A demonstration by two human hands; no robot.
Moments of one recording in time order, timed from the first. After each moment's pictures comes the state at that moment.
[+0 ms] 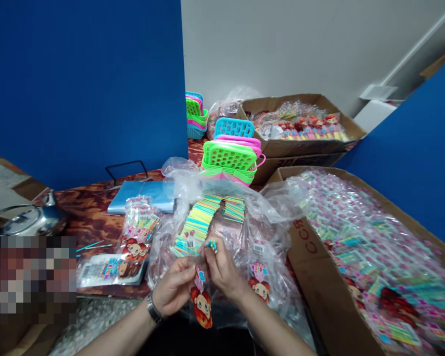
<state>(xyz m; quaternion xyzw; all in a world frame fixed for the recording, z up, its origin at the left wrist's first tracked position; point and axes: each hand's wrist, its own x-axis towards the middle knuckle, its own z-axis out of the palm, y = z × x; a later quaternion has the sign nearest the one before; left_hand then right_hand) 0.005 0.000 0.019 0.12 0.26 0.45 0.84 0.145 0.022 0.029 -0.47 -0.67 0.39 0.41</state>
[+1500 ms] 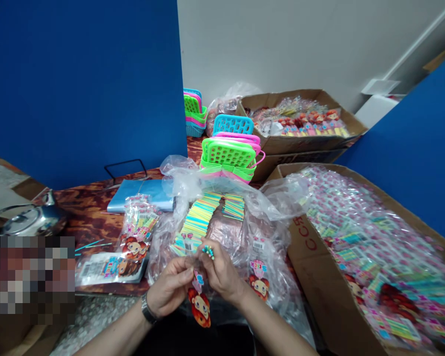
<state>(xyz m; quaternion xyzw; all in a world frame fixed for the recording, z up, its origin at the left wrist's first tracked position) -0.003 -0.005 0.022 0.19 0.28 0.44 0.83 0.146 0.014 0.028 -0.45 -0.73 0.34 0.39</state>
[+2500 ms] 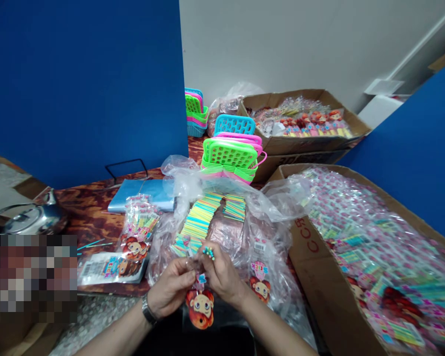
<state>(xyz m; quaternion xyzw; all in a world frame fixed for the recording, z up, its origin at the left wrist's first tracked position) -0.002 -0.002 0.026 0.20 0.27 0.45 0.83 0.143 0.013 0.032 -0.44 -0.72 0.37 0.39</state>
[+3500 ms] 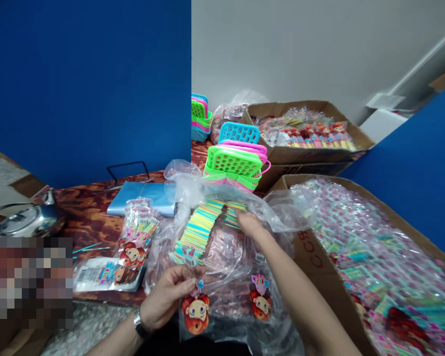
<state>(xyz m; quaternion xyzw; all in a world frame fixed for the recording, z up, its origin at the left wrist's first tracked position) -0.012 -0.001 0.020 0.25 0.36 0.45 0.78 0.232 0.173 -0.010 -0.65 -0.74 0.12 -0.12</state>
